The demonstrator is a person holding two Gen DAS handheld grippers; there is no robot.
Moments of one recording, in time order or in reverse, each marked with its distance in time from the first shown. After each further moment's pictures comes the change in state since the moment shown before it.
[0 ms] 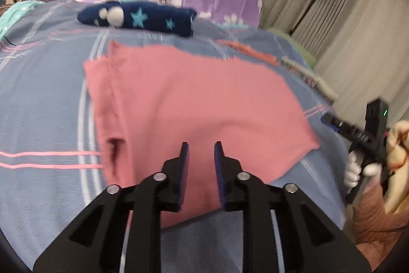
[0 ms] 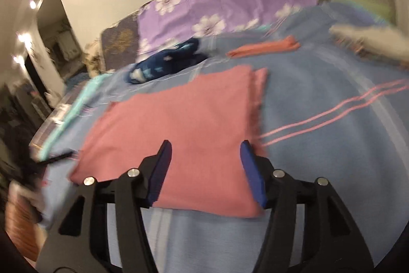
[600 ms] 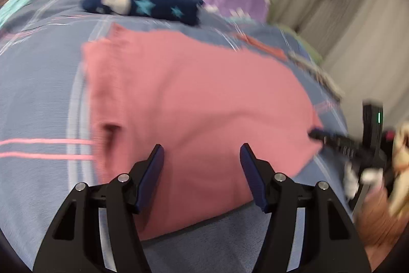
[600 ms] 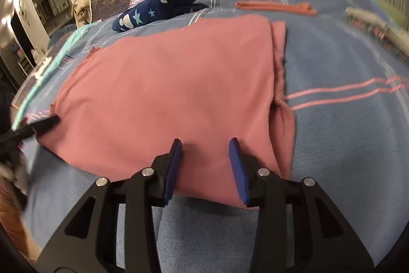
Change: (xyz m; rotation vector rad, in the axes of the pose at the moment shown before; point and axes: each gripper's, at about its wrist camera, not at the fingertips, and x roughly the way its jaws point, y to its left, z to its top) left arm 0.000 0.015 -0.005 -0.069 -0.038 0.018; right arm 0.042 0.031 -0.024 -0.197 0.150 -0.234
